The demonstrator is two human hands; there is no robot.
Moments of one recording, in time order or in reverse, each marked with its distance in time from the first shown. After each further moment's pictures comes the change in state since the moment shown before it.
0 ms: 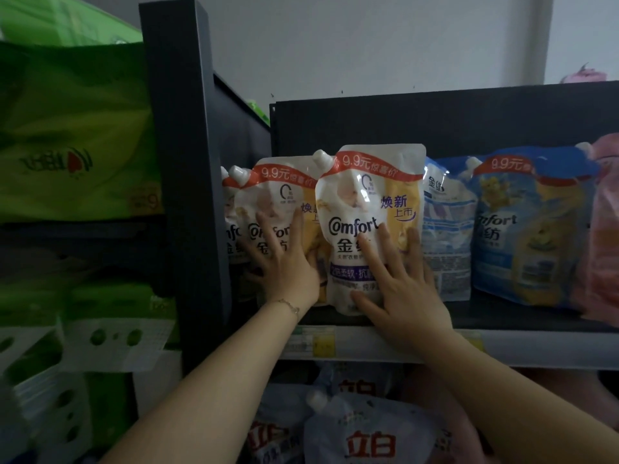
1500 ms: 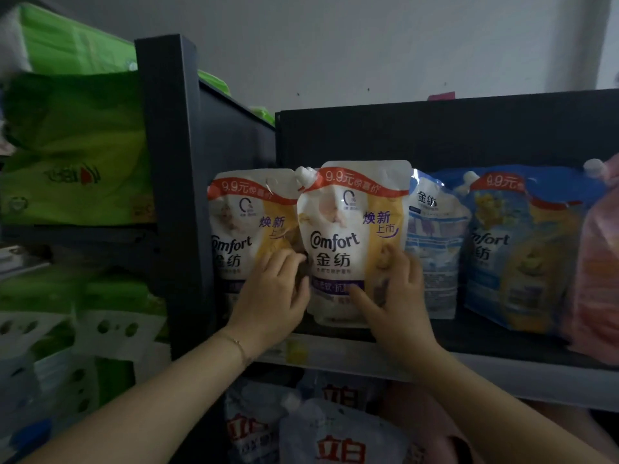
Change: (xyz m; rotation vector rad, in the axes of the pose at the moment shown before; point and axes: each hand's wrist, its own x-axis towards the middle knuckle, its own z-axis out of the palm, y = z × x) left_hand -0.037 0.006 -0.030 0.188 0.103 0.521; right_hand -0.001 0.020 -0.014 0.726 0.209 0.142
